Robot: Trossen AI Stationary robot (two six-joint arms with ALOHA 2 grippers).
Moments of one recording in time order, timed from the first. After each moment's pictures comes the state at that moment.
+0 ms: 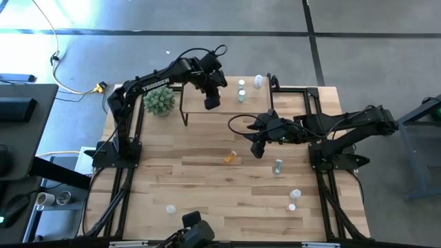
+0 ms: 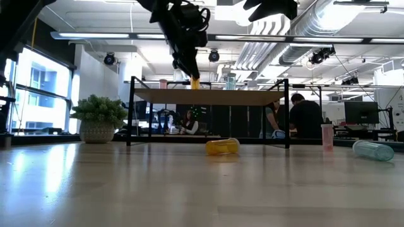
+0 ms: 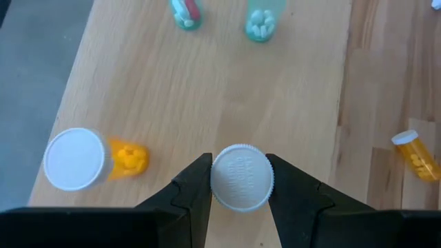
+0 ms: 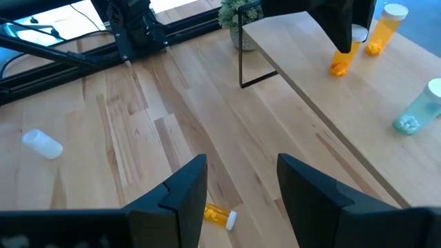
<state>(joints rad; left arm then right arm) 0.65 1.92 1.85 -0.98 0.14 0.32 0.16 1.27 1.21 -0.59 0.42 0.42</state>
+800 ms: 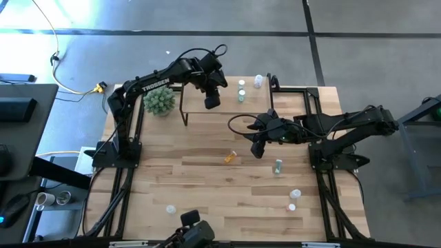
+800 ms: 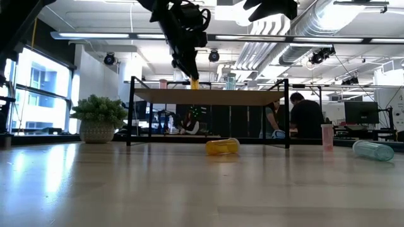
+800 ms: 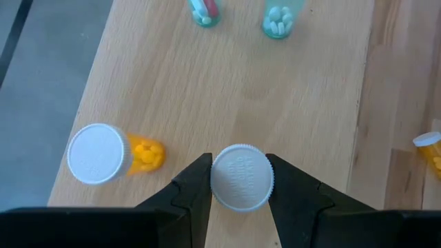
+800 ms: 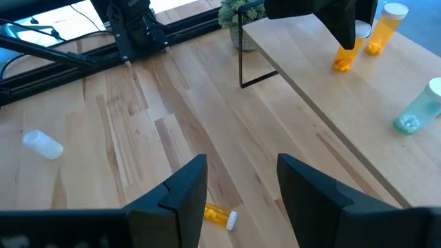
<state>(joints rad) 0.65 1.92 1.85 -0.98 0.07 0.31 0.16 1.27 1.21 -0.59 0.42 0.42</state>
